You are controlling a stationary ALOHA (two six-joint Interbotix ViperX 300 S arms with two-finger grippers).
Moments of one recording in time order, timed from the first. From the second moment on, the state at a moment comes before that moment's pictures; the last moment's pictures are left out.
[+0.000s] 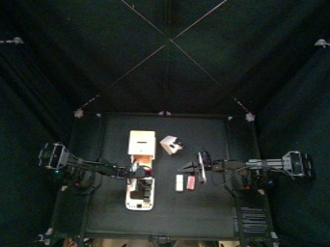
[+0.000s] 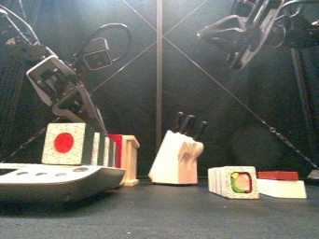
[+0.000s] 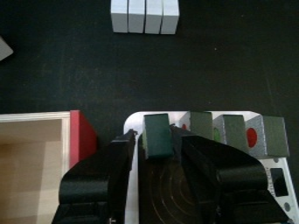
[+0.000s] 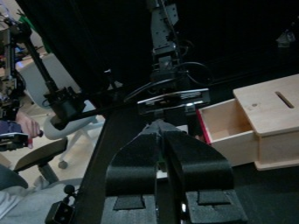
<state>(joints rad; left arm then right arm) -0.06 -0.15 0.96 -0.07 -0.12 0.01 -0.12 -0.51 0.97 -0.46 -0.52 0.70</state>
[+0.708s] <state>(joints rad) -0.06 -0.10 0.96 -0.07 -0.12 0.01 -0.12 -0.50 0.97 -0.46 -0.52 0.70</state>
